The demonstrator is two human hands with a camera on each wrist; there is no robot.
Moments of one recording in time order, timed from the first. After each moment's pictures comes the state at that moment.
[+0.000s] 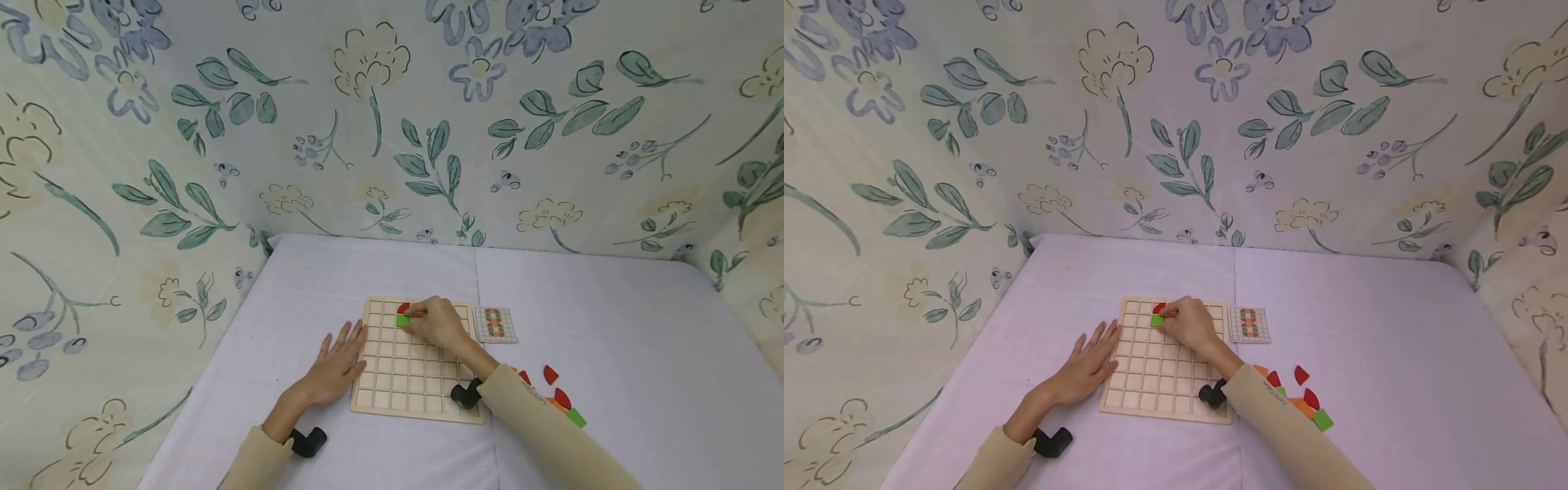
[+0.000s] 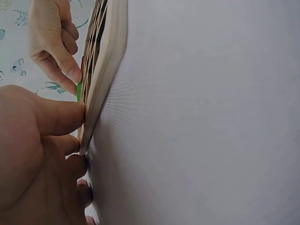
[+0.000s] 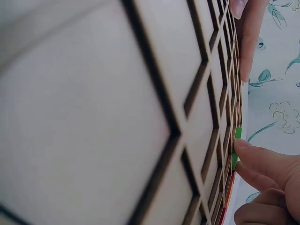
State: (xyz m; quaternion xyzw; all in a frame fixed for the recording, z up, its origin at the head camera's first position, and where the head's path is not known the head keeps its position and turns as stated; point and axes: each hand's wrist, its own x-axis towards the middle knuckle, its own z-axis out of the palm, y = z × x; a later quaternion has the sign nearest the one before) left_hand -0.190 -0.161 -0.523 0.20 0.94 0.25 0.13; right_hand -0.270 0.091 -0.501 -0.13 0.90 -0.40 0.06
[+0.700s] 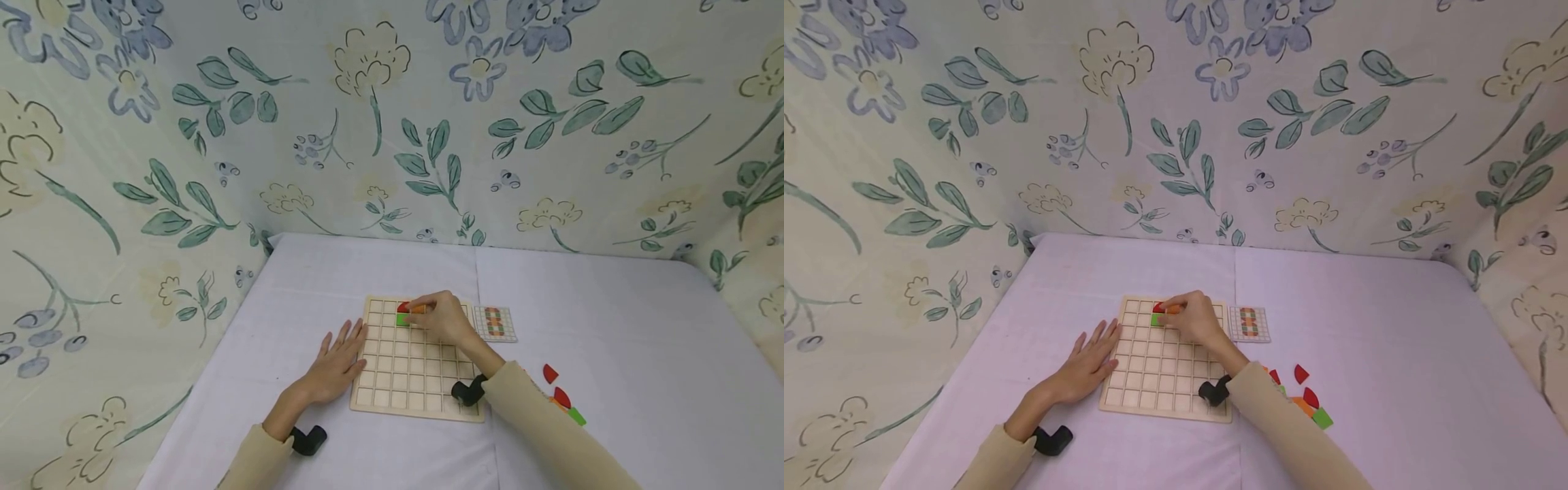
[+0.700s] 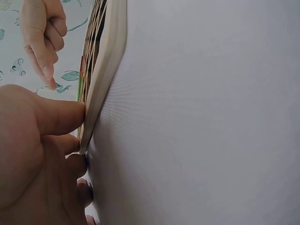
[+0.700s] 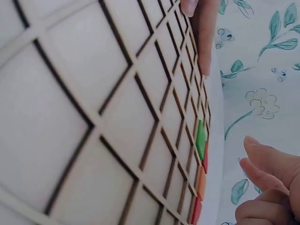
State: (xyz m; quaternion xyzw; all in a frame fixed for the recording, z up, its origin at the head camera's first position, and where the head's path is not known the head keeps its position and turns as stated) left_hand -0.189 -0.160 -0.521 0.20 0.94 0.25 0.13; right_hand -0.273 0.101 -0.493 -0.11 0.87 -0.48 0.08
